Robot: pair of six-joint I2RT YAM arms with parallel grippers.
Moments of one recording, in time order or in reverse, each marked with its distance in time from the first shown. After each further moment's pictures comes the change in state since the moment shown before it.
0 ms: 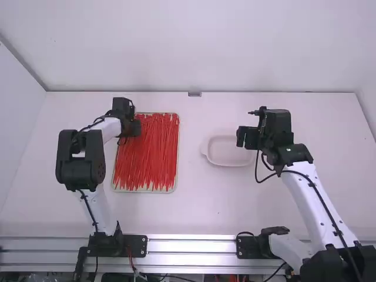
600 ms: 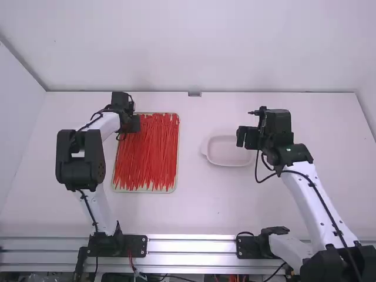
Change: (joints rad) left arm 0.000 0.000 0.089 -0.109 0.000 0.000; right arm 0.000 0.000 0.000 0.002 0.002 -0.001
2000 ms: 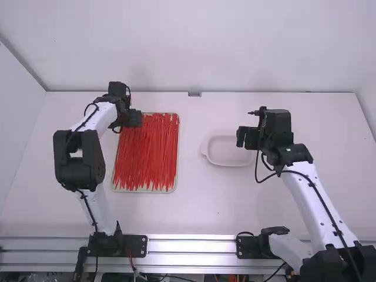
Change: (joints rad) left arm 0.010 0.000 0.164 -0.225 -0.061 0.003; right arm 0.000 0.000 0.000 -0.004 0.002 0.000
